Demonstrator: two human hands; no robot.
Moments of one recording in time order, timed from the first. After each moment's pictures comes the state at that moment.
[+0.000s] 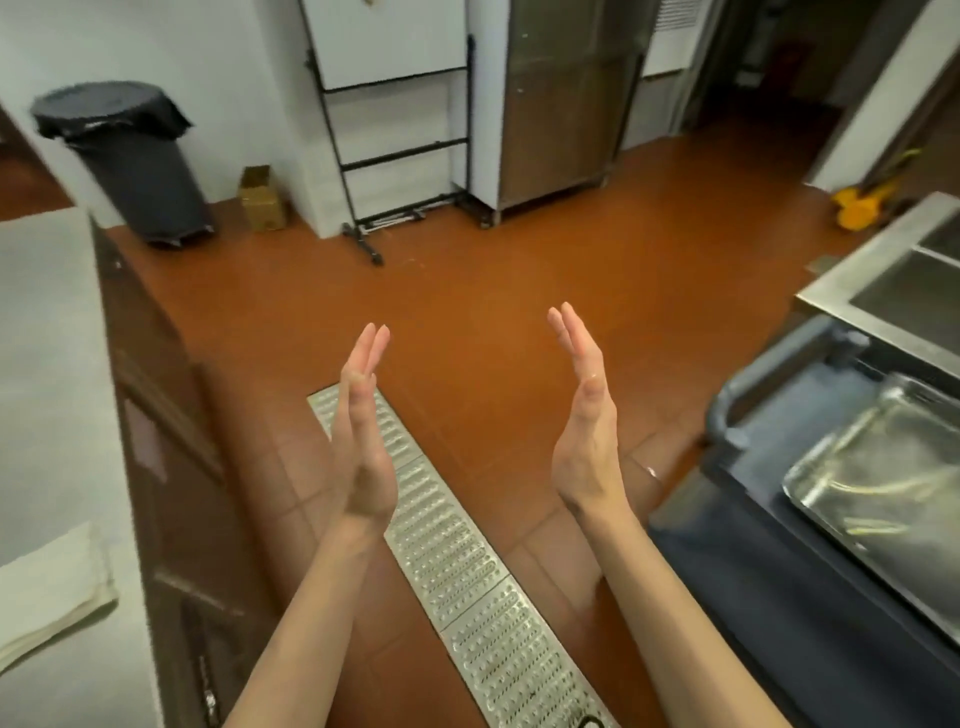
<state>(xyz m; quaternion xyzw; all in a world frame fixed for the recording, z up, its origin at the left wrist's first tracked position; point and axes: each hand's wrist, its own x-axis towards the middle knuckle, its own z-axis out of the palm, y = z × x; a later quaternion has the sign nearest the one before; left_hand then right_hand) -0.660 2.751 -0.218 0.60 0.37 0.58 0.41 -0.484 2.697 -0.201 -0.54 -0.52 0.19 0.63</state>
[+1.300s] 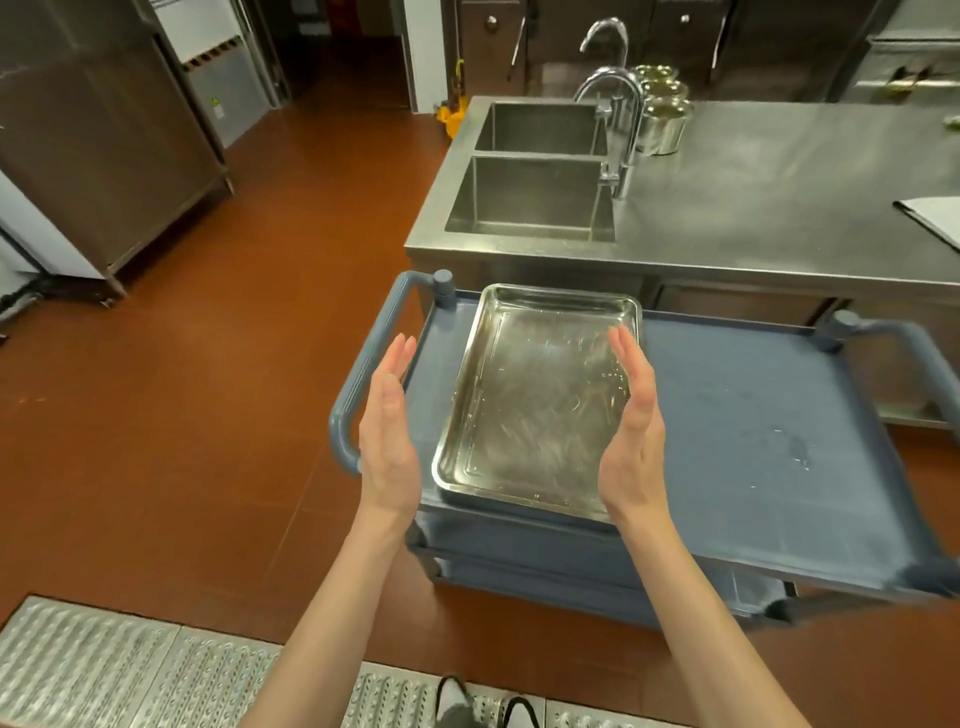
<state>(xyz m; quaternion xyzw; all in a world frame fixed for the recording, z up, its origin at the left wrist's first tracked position) -0.158 2.639 -0.263 0.71 0.13 0.32 0.61 -0.071 2.446 -0.262 -0.72 -0.17 -0.06 0.67</state>
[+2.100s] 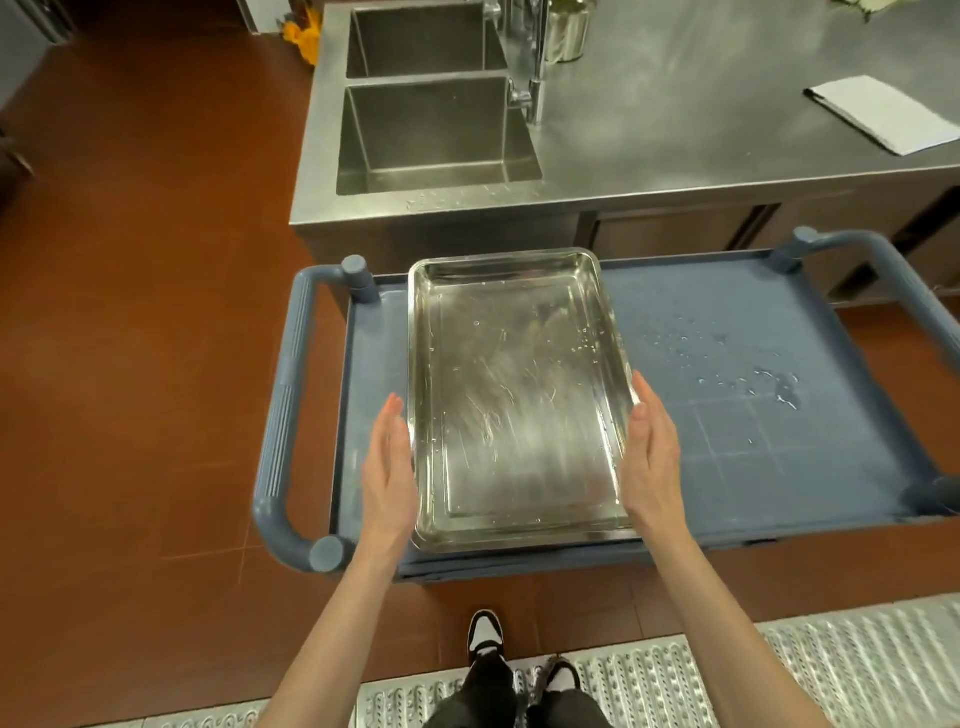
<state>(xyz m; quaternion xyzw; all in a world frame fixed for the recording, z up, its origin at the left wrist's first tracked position) -0.052 2.705 -0.402 0.75 0.21 0.09 0.61 0.010 2.435 -0.410 -0.85 0.06 -0.06 0.53</state>
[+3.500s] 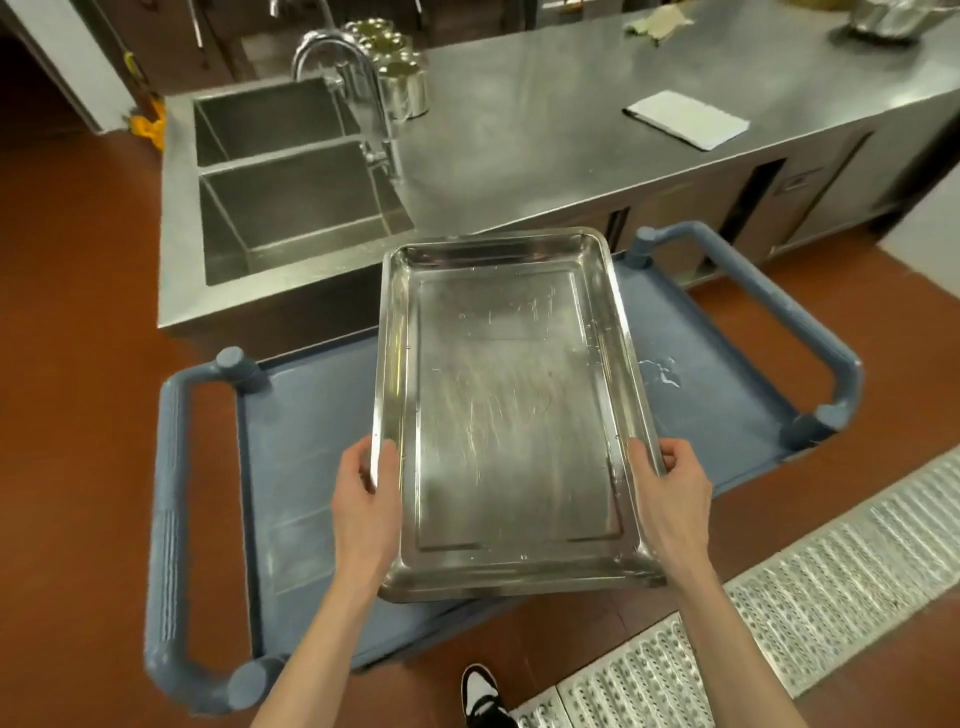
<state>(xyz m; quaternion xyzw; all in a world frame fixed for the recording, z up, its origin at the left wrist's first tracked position) 0.000 2.651 -0.380 0.79 0.17 0.04 0.59 -0.022 2.345 -0.379 -0.81 0.32 -0.12 0.48</state>
